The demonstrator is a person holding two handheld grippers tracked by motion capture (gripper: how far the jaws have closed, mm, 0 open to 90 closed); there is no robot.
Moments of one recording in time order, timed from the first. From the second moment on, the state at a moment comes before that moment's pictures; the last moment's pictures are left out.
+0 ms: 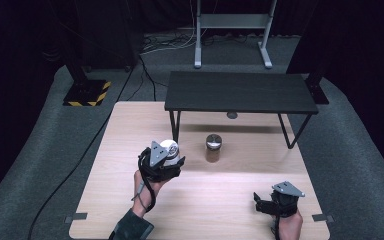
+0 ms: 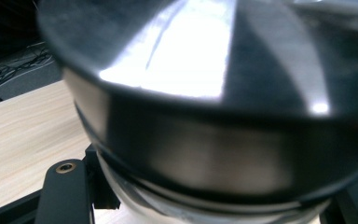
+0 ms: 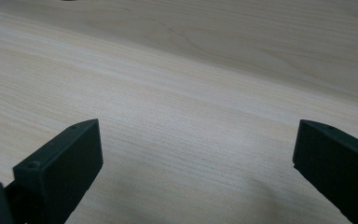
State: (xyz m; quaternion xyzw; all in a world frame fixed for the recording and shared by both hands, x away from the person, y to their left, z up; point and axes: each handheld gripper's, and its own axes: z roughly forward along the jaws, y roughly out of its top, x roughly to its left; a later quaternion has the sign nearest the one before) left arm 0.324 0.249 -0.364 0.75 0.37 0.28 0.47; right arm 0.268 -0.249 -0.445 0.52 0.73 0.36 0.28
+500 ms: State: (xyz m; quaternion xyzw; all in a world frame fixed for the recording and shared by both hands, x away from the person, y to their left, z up) left arm 0.348 0.248 -0.357 0.75 0.38 0.28 0.46; right arm 0.270 -0.249 -0.444 0.52 0.73 0.35 0.27
